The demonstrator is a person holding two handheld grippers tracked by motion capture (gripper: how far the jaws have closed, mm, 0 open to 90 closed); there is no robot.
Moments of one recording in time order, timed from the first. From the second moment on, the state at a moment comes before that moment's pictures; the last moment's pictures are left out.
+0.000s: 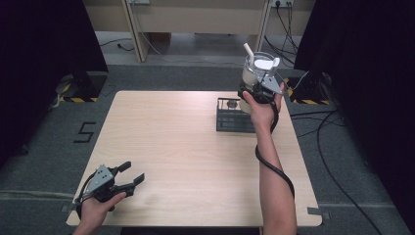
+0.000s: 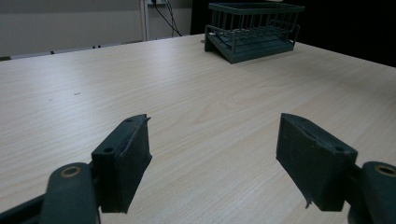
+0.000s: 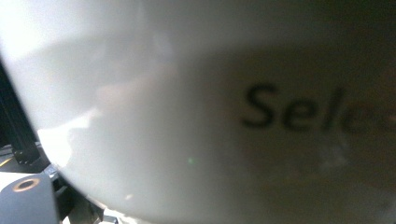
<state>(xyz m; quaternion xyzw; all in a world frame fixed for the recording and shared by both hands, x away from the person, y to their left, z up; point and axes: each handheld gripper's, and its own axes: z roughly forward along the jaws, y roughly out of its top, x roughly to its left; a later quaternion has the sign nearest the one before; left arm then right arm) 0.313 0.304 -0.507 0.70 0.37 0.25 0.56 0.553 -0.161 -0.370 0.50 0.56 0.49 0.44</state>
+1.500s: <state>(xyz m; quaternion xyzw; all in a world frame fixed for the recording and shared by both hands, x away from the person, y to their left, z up) 0.314 0.305 -0.509 0.70 0.37 0.25 0.56 0.575 -0.156 -0.404 0.52 0.57 0.48 0.42</state>
